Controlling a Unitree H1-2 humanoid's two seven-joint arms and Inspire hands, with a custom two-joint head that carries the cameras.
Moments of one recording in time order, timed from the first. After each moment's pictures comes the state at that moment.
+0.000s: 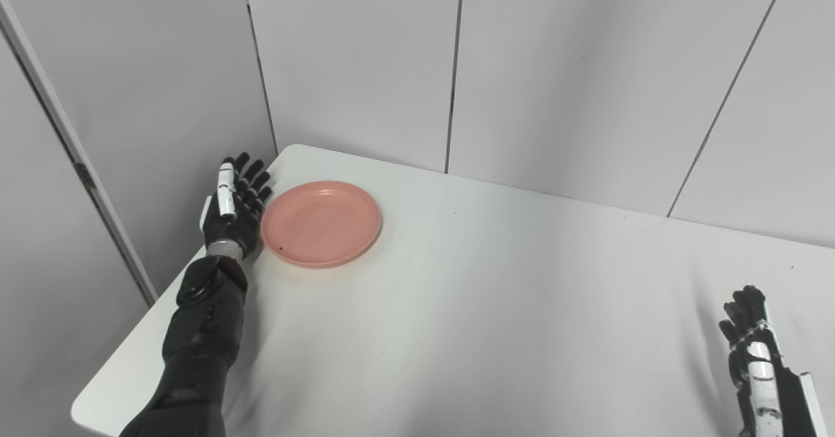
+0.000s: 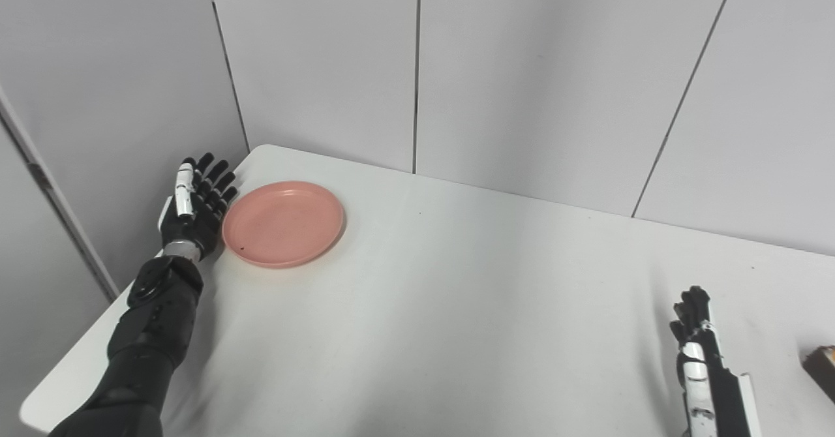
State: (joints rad) left arm -0.61 0.33 0.46 0.82 -0.47 -0.06 -0.10; right arm -0.06 -0.17 -0.07 0.04 0.12 -0.26 0.12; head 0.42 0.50
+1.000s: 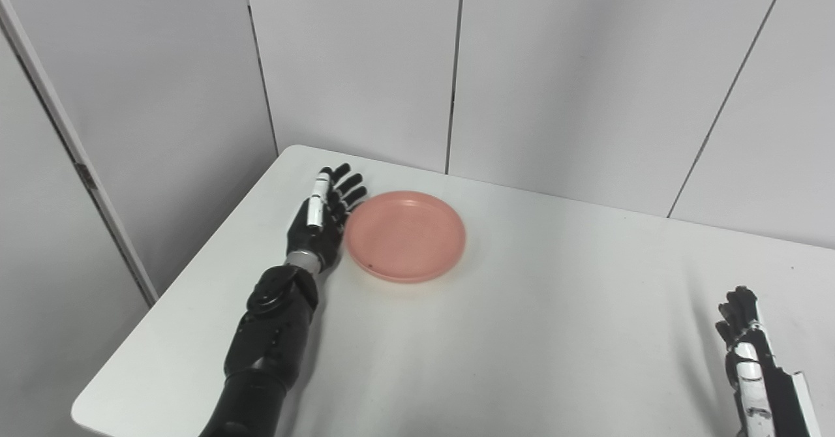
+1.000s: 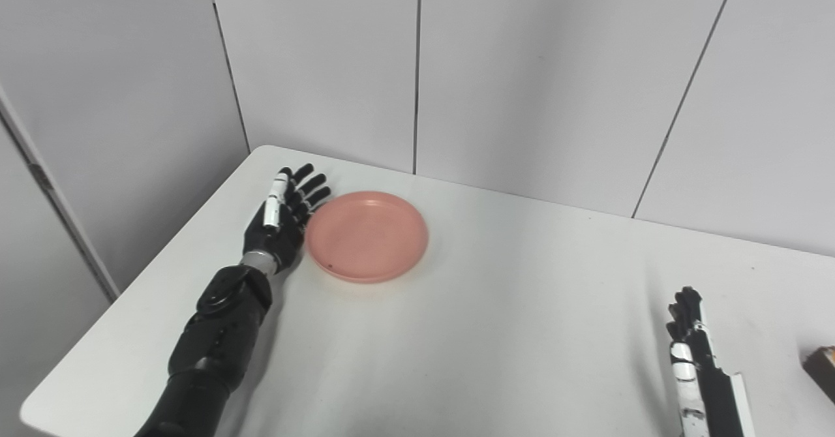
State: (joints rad) left arm -0.54 0.15 0.25 0.53 -0.39 0.11 -0.06; right arm -0.06 -0.17 -0.06 0.03 0.07 -0.26 0.11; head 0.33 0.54
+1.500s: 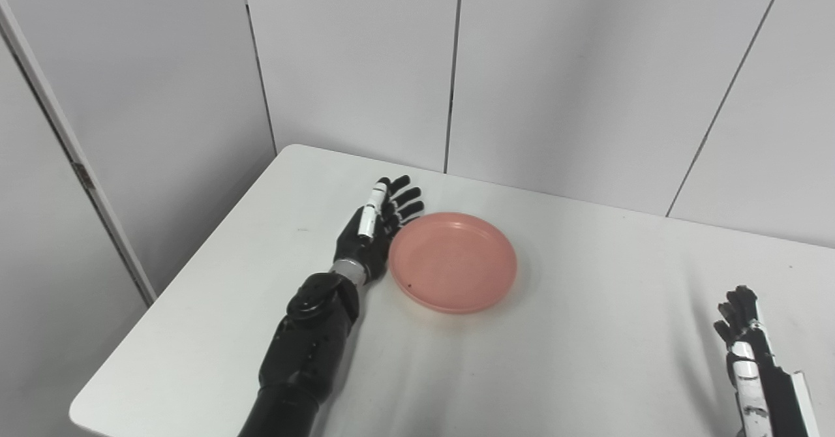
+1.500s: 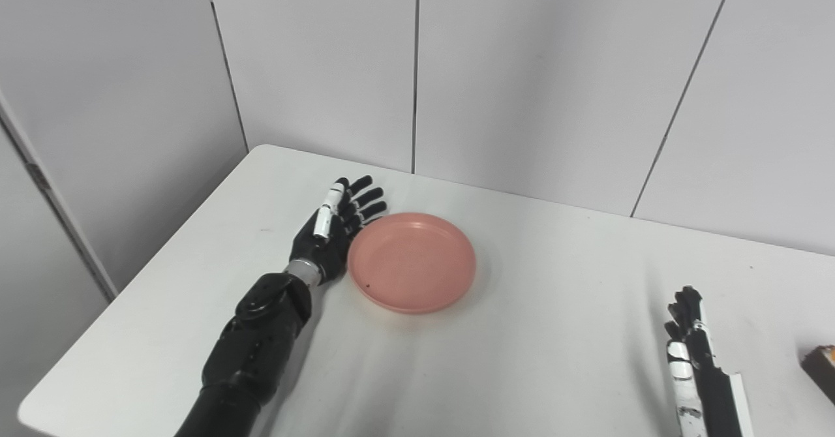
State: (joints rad) left arm -0.53 0.06 0.16 0.45 -0.37 0.21 -0.10; right arm -0.05 -0.16 -0.06 0.02 0.03 -0.24 0.09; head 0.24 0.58
